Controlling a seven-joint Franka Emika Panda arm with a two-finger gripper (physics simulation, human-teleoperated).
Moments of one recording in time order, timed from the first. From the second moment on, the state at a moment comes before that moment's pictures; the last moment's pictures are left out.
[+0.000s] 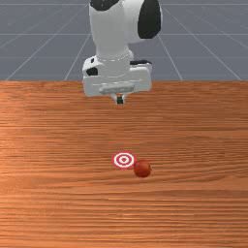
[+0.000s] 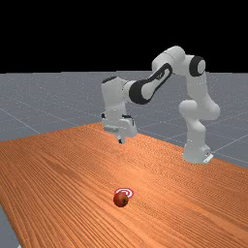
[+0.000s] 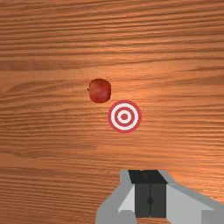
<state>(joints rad) 0.11 0.36 -0.18 -1.73 0.18 1.93 0.64</state>
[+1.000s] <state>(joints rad) 0.16 0.85 -0.12 -1.45 0.25 2.09 0.79</state>
